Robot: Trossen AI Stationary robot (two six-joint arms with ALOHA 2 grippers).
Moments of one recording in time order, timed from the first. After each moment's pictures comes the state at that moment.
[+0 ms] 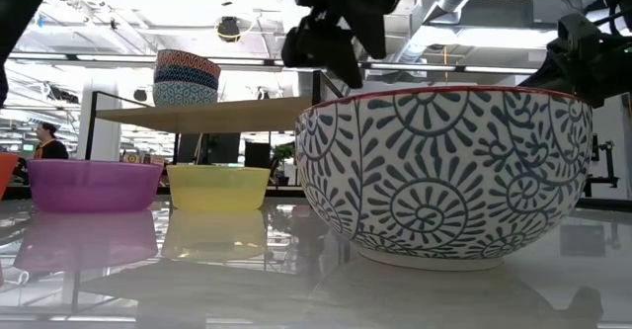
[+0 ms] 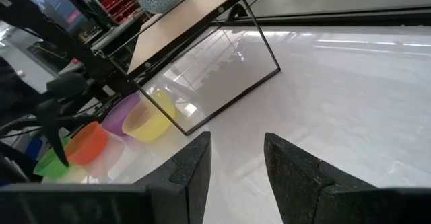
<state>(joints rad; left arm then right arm) -0.13 2.08 1.91 -0.94 0.15 -0.56 -0.03 0.01 0.14 -0.41 0.39 0.67</state>
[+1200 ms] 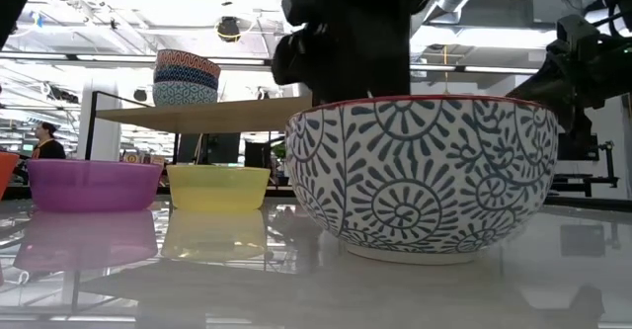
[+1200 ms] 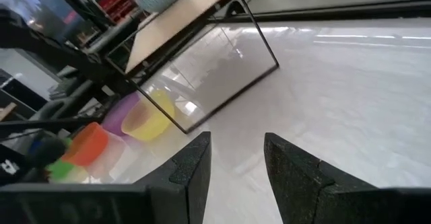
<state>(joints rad) -0.35 2.21 1.91 -0.84 -0.11 -0.66 -0.03 0.02 0.14 -0.41 0.39 0.71</state>
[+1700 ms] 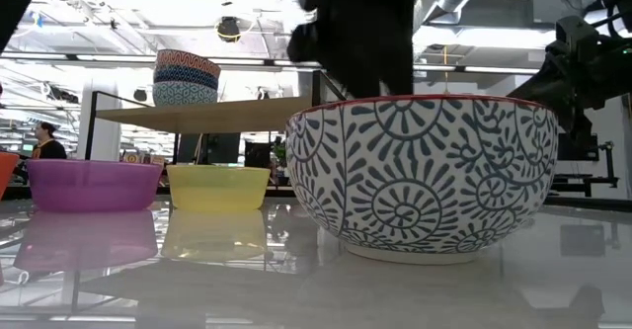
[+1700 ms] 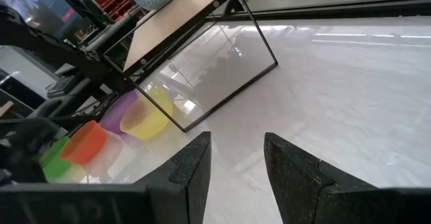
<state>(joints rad) -0.33 2.23 1.99 -0.93 -0.18 -0.57 -0.03 0.03 0.14 -0.41 0.39 0.71</state>
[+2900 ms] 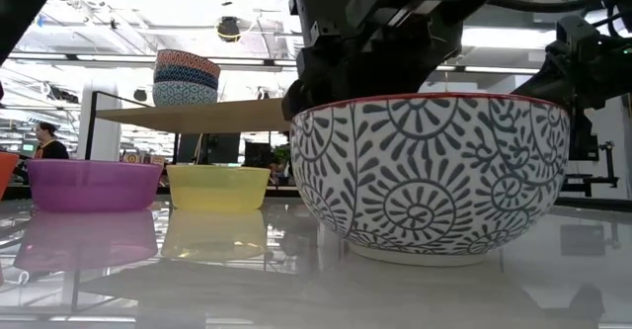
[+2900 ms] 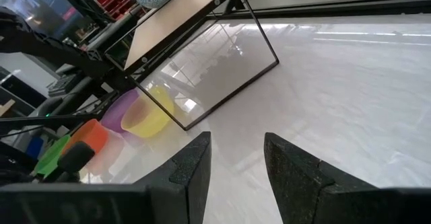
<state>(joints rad) -0.31 2.33 2.00 -0.93 -0.06 -0.63 -0.03 0.03 0.14 -0.41 0.39 0.71</state>
